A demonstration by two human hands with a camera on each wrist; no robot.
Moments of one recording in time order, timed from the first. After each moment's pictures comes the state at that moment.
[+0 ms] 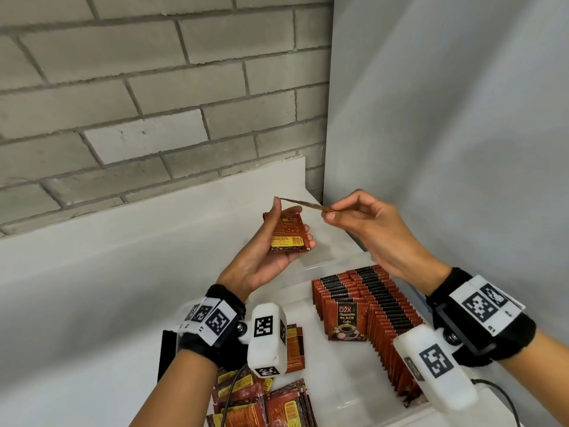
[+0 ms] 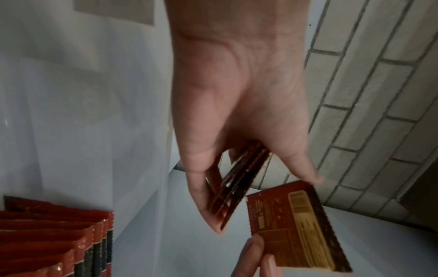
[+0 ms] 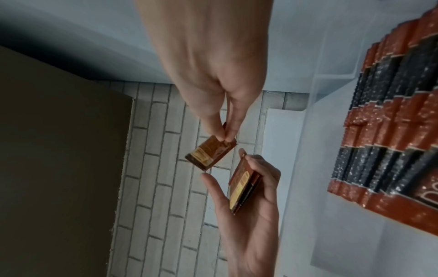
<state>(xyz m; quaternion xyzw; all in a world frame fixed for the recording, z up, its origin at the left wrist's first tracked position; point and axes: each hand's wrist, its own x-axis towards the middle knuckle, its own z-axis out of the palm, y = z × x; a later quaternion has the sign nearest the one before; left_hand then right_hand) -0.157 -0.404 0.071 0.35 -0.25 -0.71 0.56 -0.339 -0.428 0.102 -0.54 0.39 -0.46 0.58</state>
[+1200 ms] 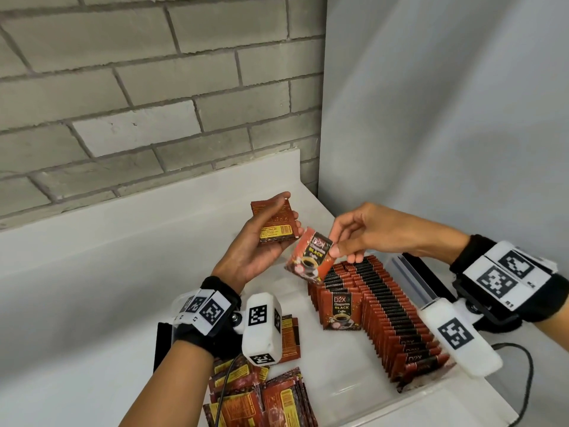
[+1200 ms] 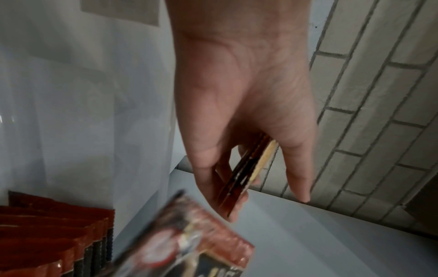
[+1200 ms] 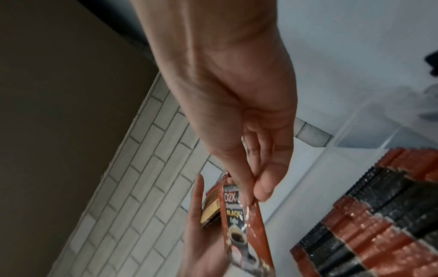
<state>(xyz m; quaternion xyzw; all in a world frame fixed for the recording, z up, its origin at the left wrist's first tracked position) -0.149 -0.406 0.064 0.31 -0.25 -0.70 0.58 -0.363 -0.432 0.124 -0.75 0.41 -0.09 0.51</state>
